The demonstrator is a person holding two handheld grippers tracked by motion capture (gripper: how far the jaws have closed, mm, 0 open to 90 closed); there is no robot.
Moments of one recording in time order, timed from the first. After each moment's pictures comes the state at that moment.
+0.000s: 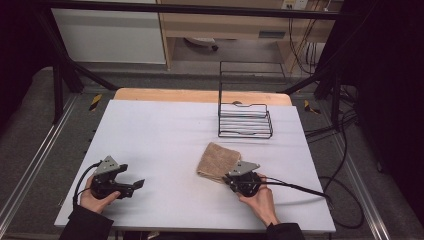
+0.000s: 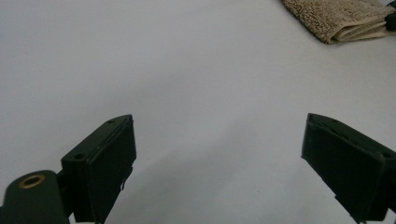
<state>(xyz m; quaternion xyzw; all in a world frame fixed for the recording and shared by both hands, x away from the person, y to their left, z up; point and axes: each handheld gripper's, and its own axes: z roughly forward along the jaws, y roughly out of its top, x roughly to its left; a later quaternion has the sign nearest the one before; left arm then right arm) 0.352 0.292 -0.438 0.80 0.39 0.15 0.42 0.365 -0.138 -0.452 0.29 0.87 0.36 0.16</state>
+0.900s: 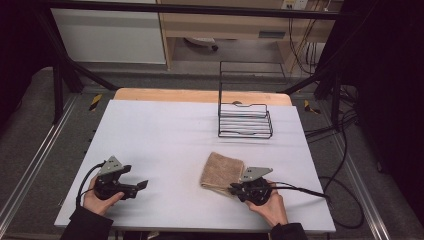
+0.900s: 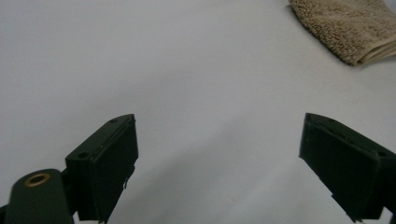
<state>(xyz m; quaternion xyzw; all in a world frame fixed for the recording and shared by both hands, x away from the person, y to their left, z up) 0.347 0.272 -0.429 0.81 0.39 0.15 0.42 0.341 -0.163 -0.440 0.29 0.87 0.39 0.09</state>
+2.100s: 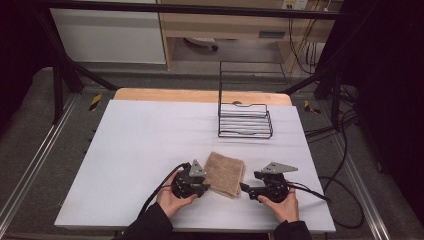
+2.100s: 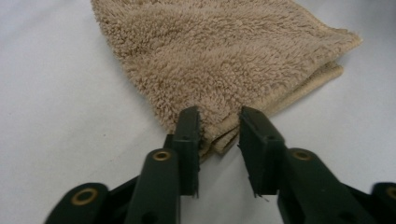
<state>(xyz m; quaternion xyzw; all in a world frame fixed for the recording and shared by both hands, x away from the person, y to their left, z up) 0.361 0.078 -0.442 0.89 0.27 0.10 0.34 0.345 -0.207 -0.442 0.43 0.79 0.43 0.12</state>
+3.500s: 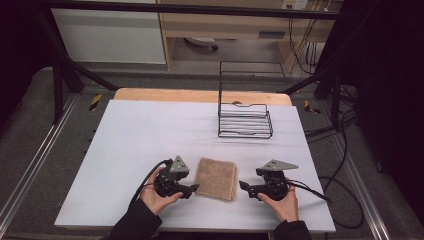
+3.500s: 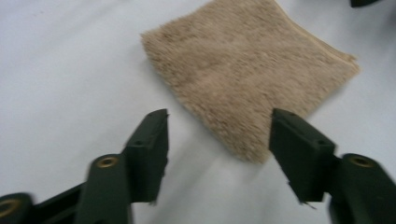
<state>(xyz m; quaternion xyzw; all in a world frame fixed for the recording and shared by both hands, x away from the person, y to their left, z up) 0.360 0.121 -0.415 0.88 0.31 0.09 0.35 0.351 -0.208 -0.441 0.43 0.78 0.43 0.11</state>
